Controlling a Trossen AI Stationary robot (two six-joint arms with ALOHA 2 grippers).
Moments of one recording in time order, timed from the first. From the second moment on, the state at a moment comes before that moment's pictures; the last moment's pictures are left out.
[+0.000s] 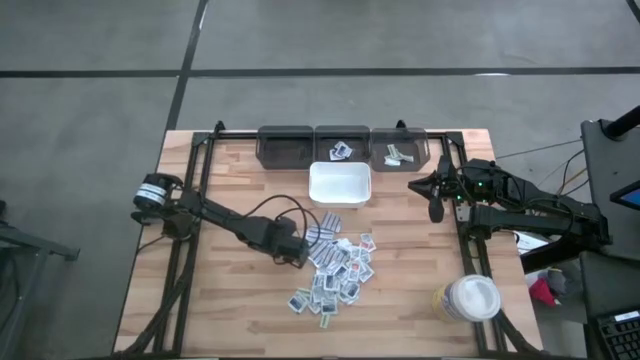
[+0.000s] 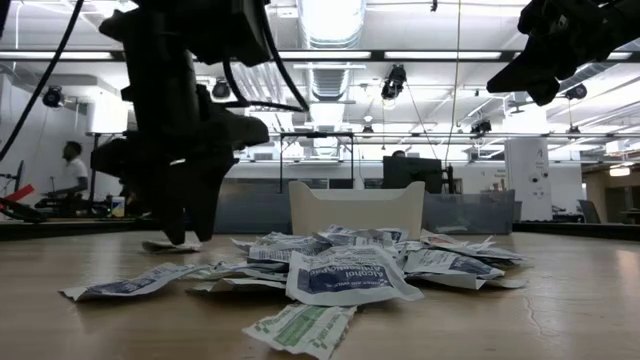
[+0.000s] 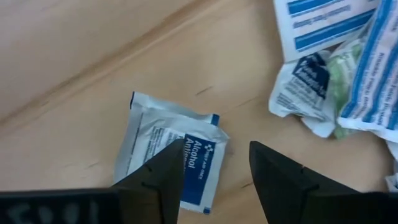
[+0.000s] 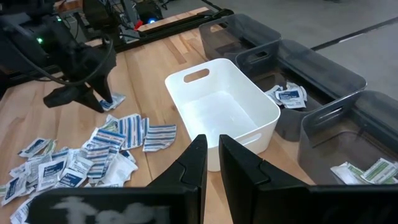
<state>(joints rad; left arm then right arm) -0.24 1.72 1.03 -0.64 -0.15 -1.31 -0.28 0.44 0.51 -0.47 0.00 0.21</state>
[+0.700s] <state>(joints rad) -0.24 1.85 1.00 -0.59 -0.09 -1.31 -0.28 0.44 0.51 -0.47 0.00 0.21</state>
